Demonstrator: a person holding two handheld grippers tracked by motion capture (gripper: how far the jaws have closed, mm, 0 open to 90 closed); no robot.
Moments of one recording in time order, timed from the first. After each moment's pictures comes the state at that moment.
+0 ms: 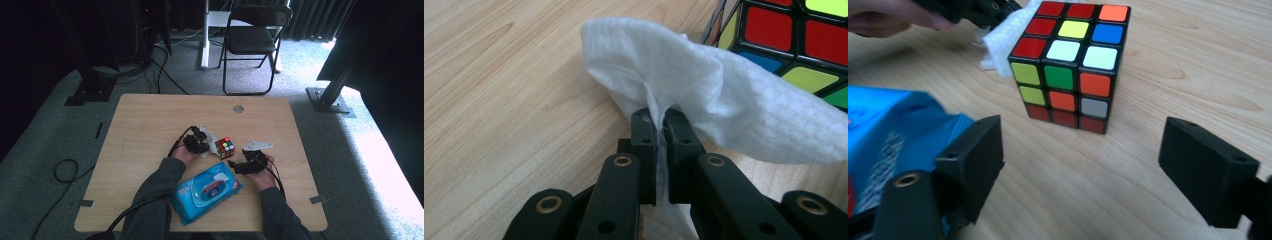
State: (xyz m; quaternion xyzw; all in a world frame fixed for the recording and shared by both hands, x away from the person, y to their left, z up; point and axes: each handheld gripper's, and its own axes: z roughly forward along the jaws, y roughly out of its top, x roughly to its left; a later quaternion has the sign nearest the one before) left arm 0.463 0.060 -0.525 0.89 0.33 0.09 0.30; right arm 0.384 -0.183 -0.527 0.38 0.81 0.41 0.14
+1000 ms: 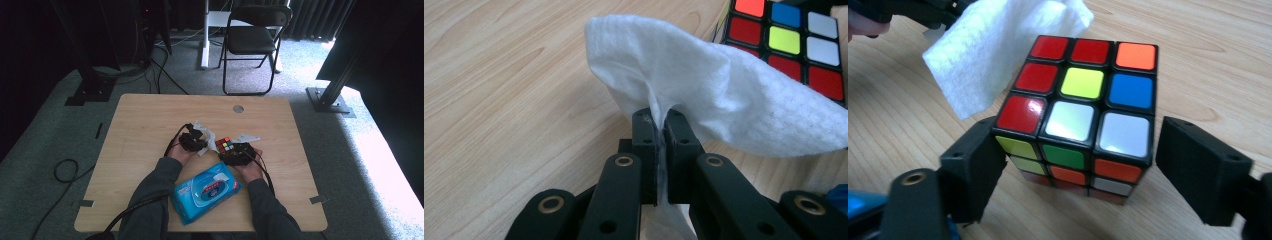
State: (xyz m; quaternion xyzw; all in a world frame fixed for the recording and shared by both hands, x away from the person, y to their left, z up) left arm 0.458 0.075 -0.507 0.87 0.33 0.10 0.34; right arm 0.415 -0.149 -0.534 0.40 0.81 0.41 0.14
